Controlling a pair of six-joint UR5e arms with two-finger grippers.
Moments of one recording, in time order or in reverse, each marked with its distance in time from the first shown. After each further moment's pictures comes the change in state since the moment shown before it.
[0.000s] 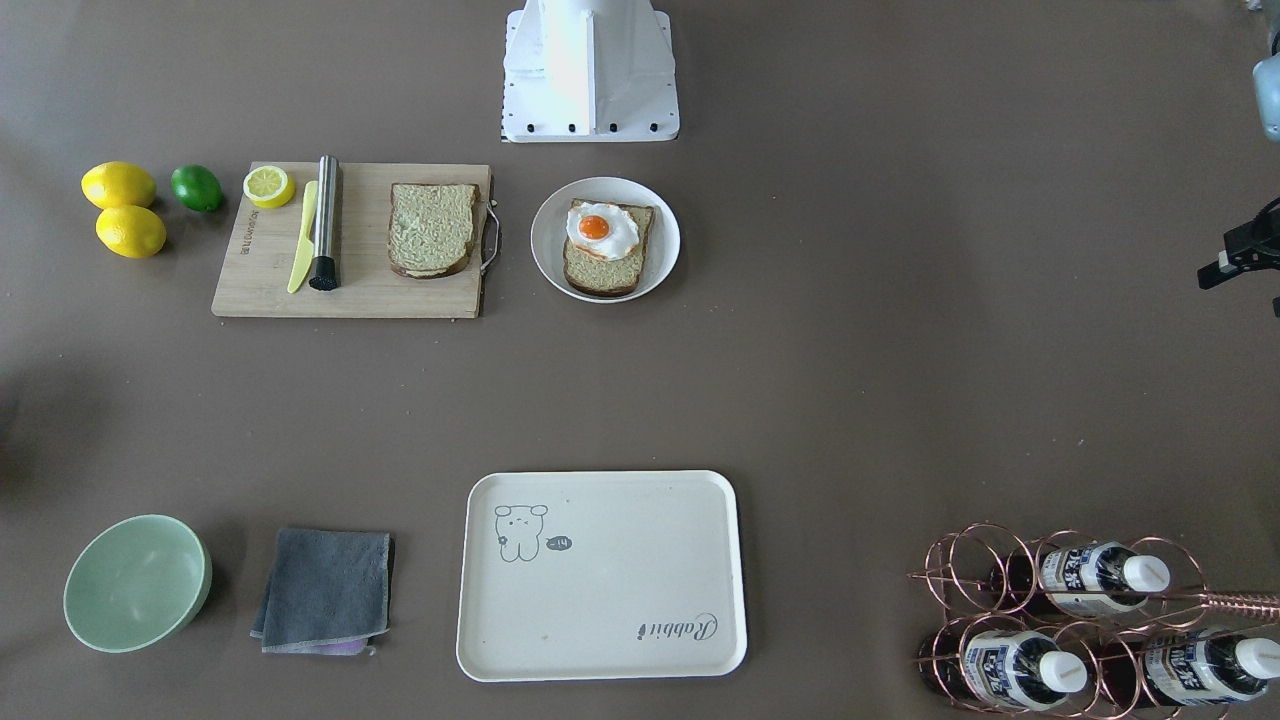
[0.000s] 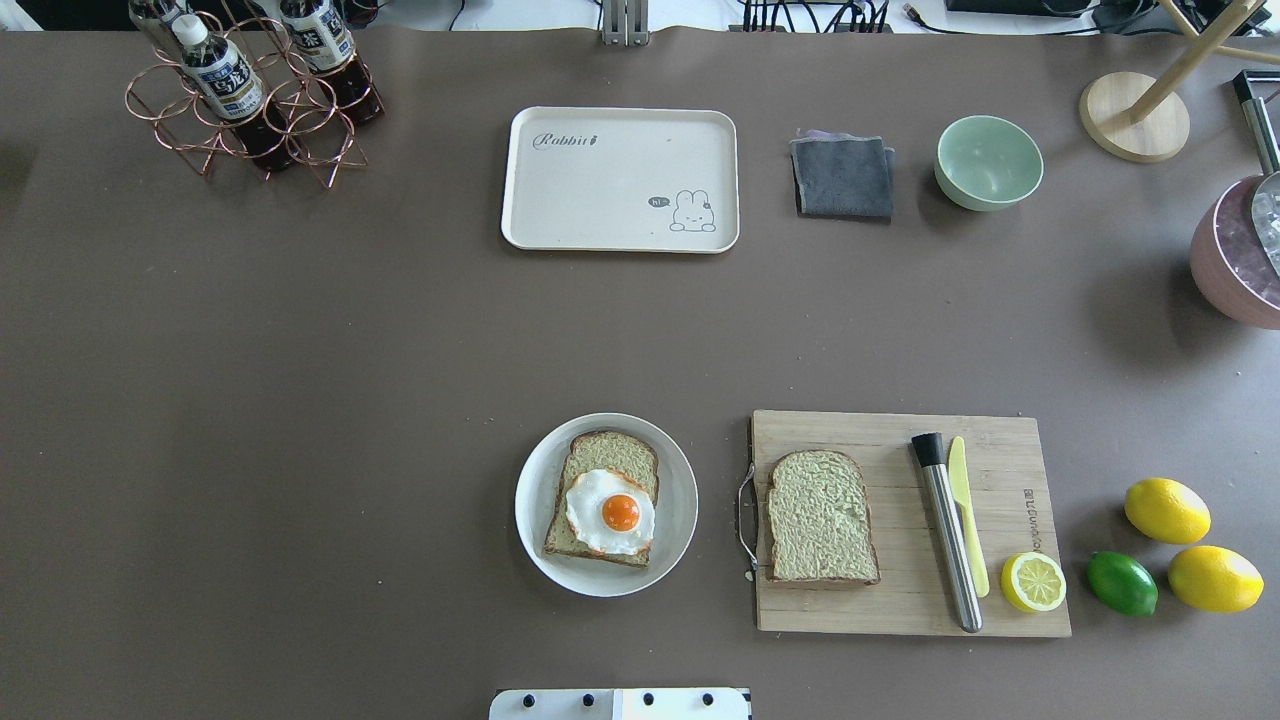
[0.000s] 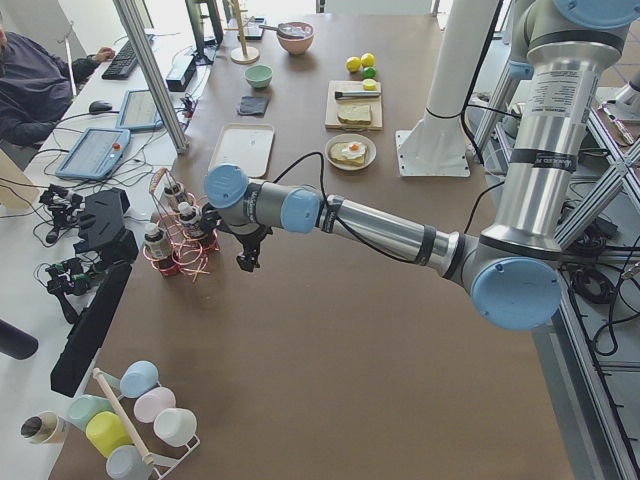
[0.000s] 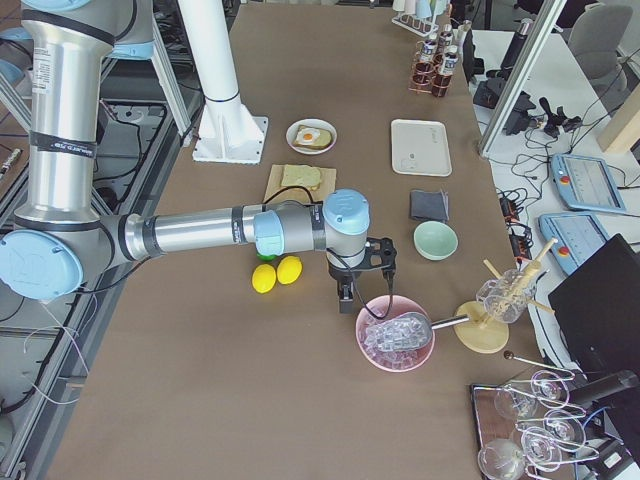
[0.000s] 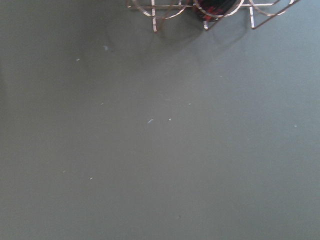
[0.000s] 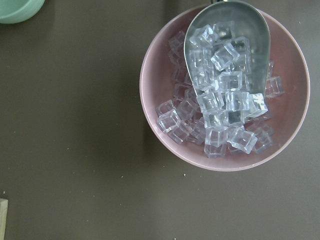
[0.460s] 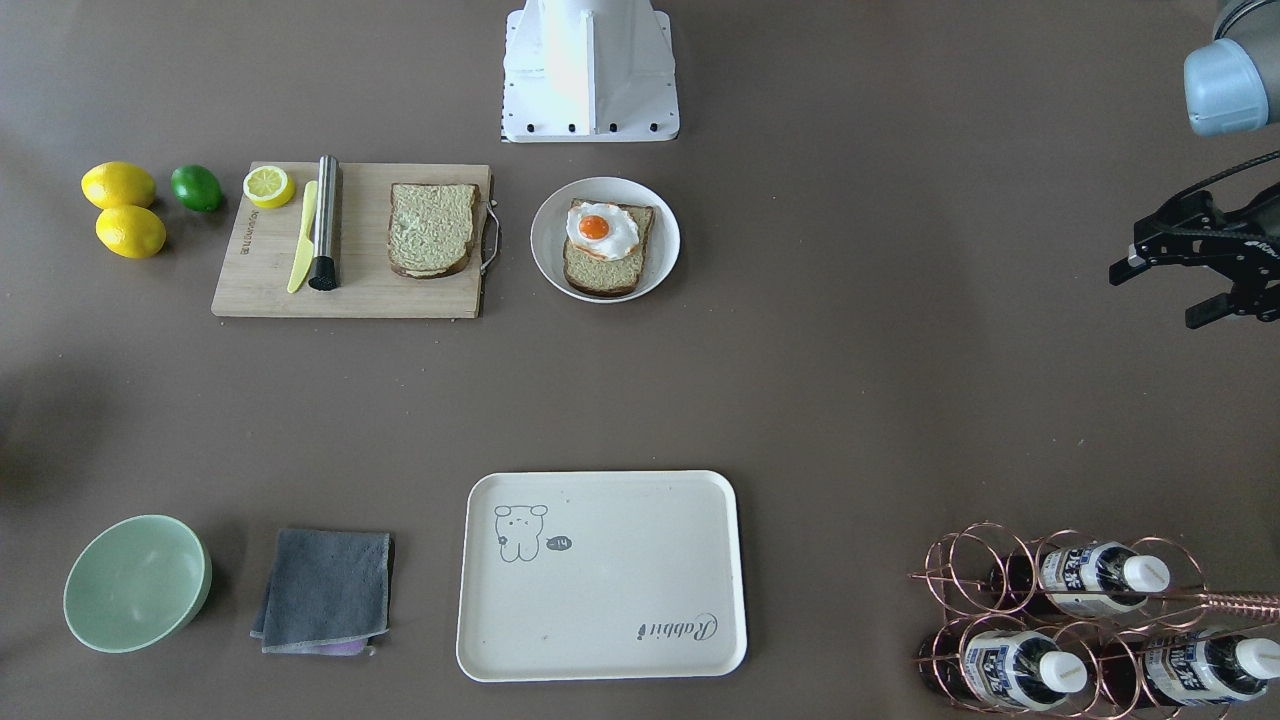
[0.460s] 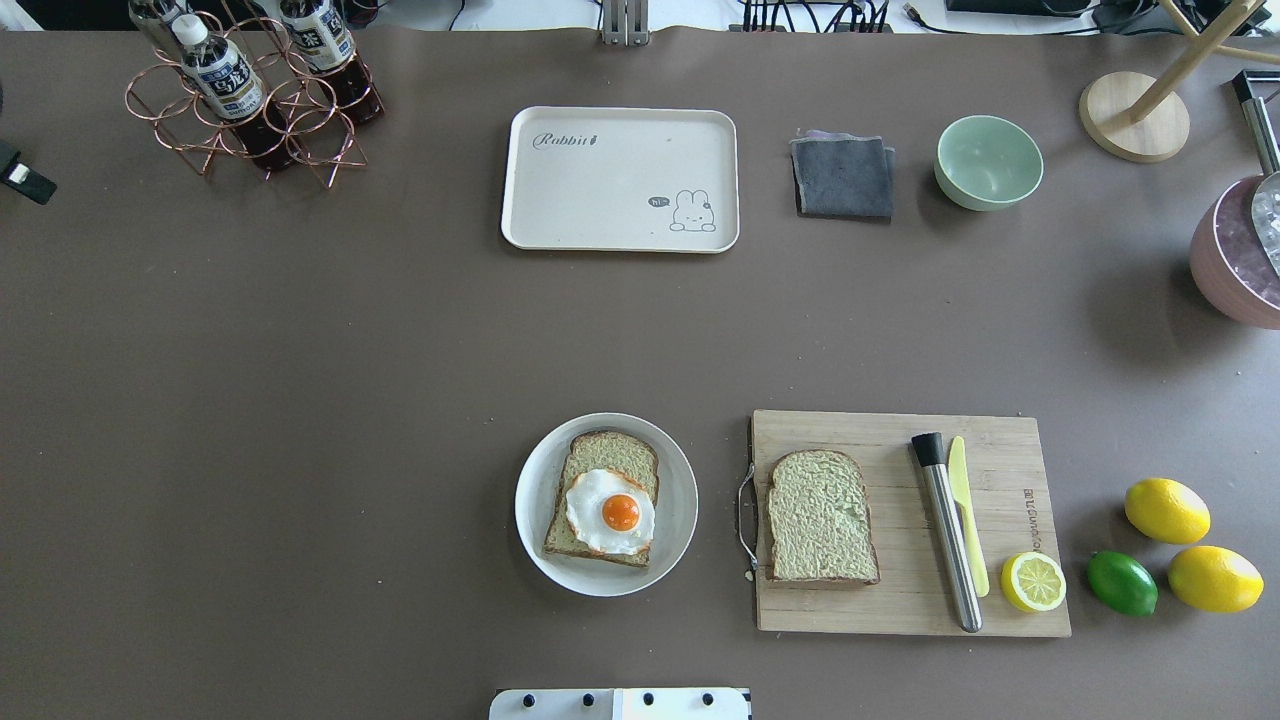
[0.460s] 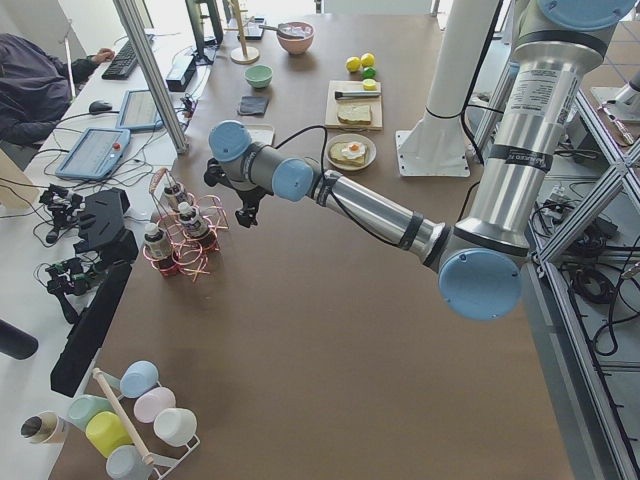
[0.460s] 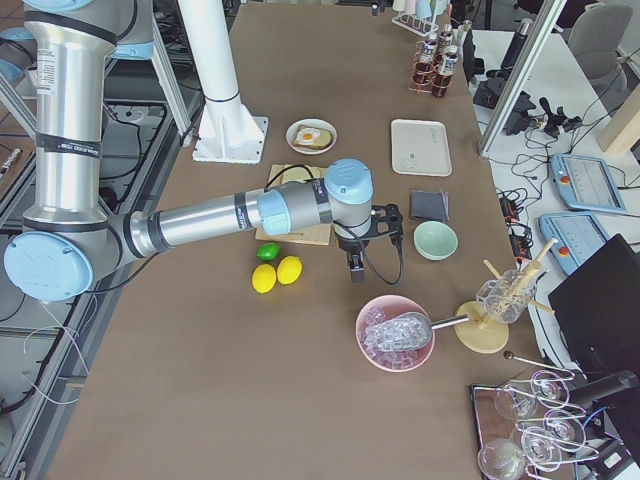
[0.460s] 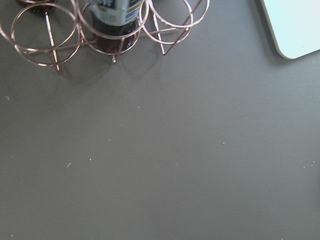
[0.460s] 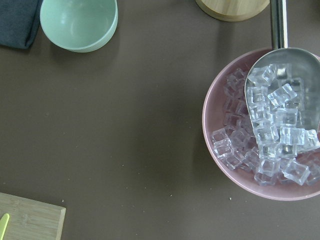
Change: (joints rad) left arm 0.096 -0.057 -0.075 -0.148 0.023 -0.154; right arm -0.025 0.029 0.073 0.022 0.055 0.053
